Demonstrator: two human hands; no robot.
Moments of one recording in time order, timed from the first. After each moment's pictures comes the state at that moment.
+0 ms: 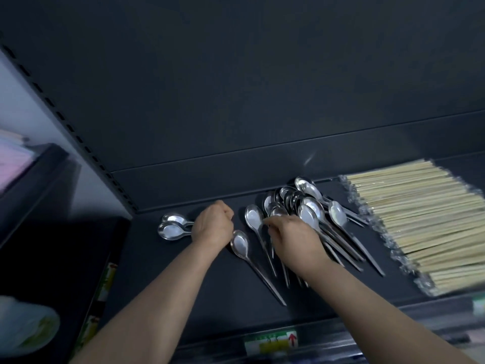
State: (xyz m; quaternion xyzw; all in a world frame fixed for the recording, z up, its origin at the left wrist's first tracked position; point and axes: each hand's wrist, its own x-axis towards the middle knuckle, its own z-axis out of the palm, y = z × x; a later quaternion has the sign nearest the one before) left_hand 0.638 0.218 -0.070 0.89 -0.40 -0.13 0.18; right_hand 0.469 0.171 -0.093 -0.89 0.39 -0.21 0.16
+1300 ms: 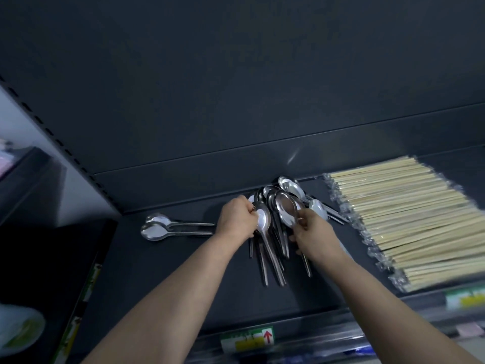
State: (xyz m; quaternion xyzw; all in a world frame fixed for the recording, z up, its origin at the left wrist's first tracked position) left_hand 0.577 0.174 -0.082 0.83 -0.41 -0.23 0.30; right_hand 0.412 0.142 -0.093 -0.68 0.55 -0.22 0.43
